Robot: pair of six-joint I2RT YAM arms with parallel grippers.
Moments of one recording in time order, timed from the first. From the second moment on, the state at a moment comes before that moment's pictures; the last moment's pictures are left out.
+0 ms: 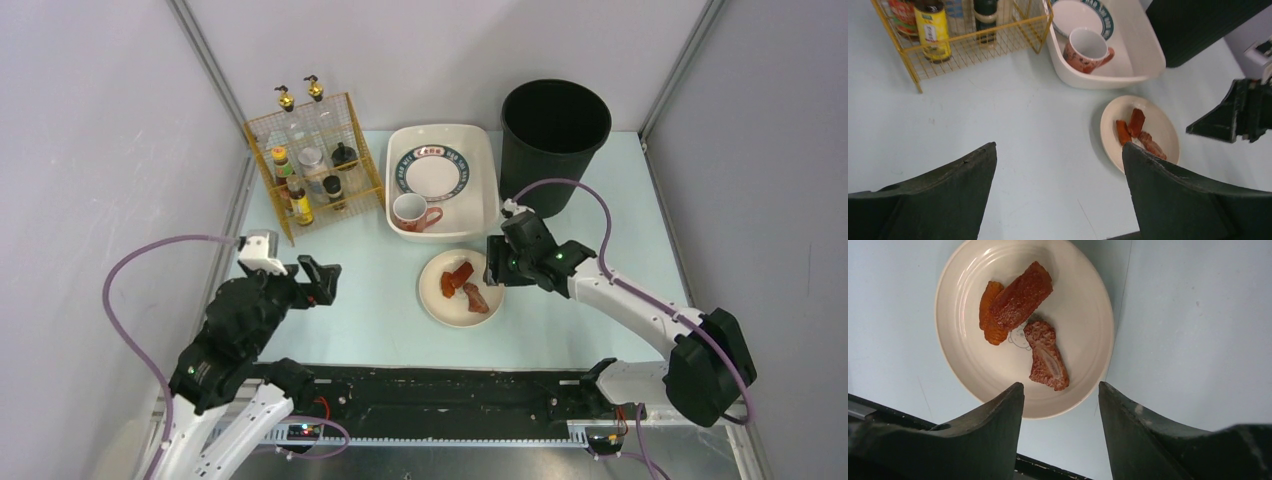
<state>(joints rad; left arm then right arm) -0.50 0.39 0.80 -0.72 -0.21 -0.37 0.66 1.27 0.90 -0.54 0.09 0.54</state>
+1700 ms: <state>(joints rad) -0.50 0.24 0.80 -0.70 -0.28 -0.37 0.48 1.46 0.63 -0.11 -0.17 0.72</state>
